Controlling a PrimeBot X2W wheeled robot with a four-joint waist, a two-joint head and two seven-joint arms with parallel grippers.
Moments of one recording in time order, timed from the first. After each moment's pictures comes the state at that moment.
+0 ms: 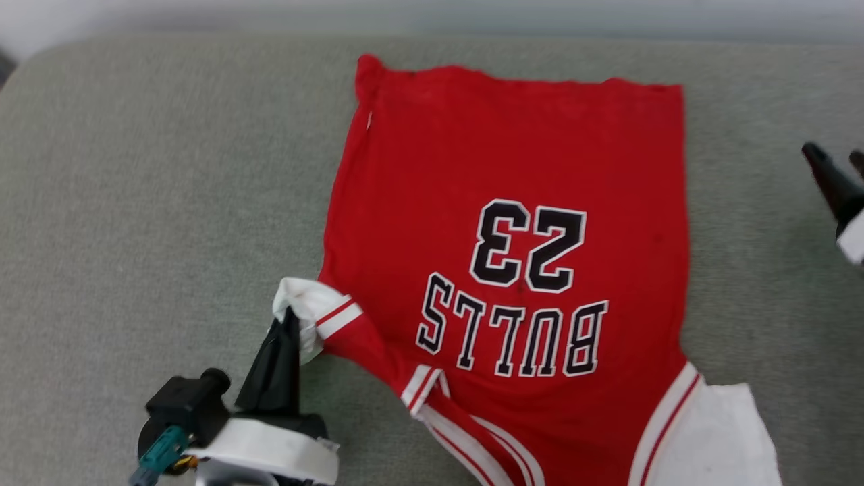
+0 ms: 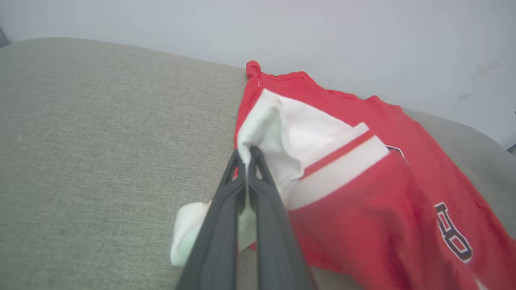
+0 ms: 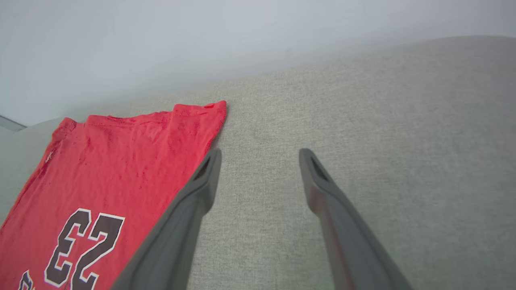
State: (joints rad) left arm 0.01 0.30 -0.34 -0.15 -0.55 0.22 -0.18; right arm -0.52 -0.33 -0.17 0.30 0.53 0.13 0.48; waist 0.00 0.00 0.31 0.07
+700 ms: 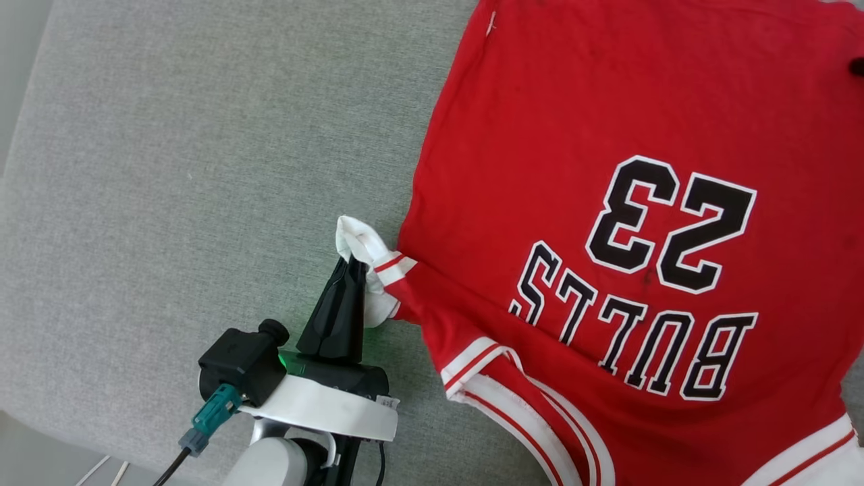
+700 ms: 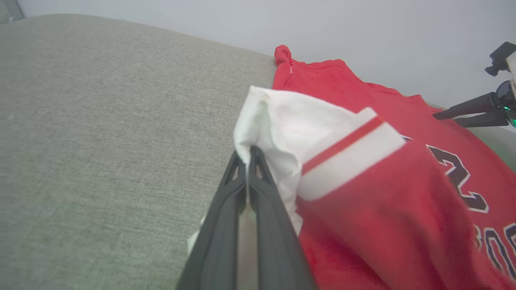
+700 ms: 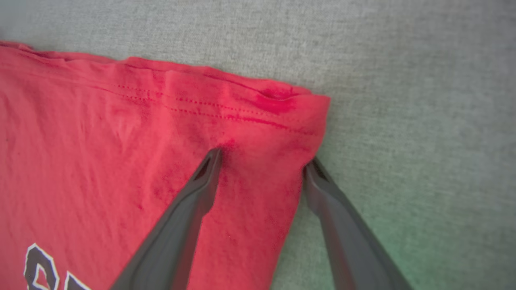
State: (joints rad) left arm -0.17 0.19 -0.42 -0.10 -0.50 0.14 -0.25; right arm -1.00 -0.41 -0.13 0.56 0.44 0.13 1.06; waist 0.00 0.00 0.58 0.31
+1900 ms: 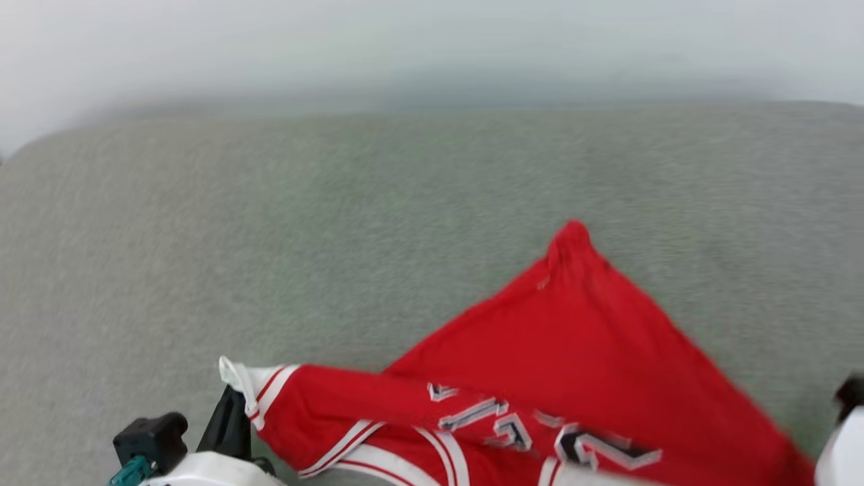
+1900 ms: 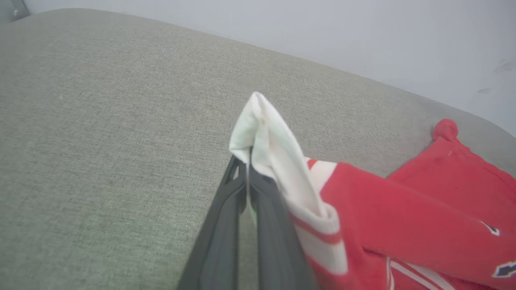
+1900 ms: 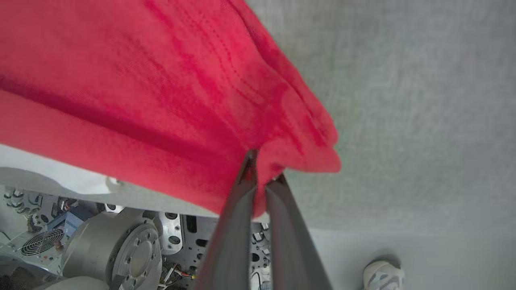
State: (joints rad) left arm 0.06 0.31 -0.25 0.07 -0.63 0.18 -0.19; right arm 0.02 -0.50 -0.07 0.06 0.58 0.13 1.10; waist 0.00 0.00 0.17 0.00
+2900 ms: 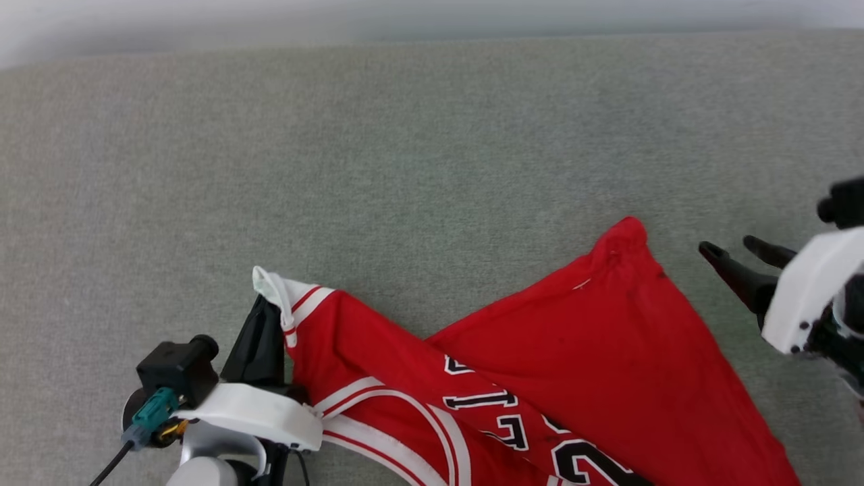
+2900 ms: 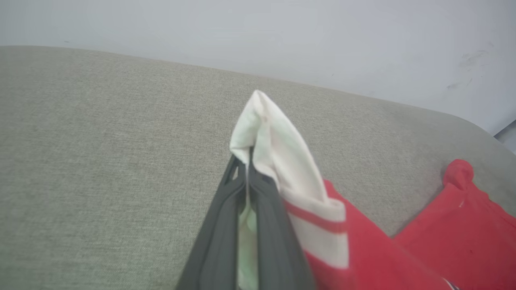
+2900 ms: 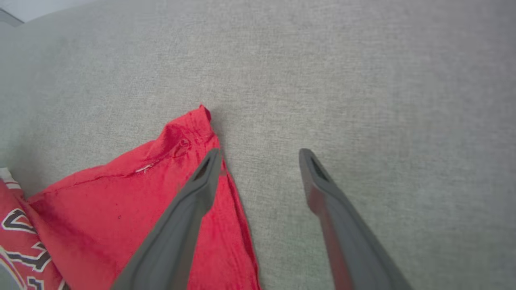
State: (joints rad) left arm -0.08 0.31 -0.32 -0.05 -0.55 0.21 -0.16; right arm -0.35 -0.39 0.04 0.10 0.63 0.13 0.65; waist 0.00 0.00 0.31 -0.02
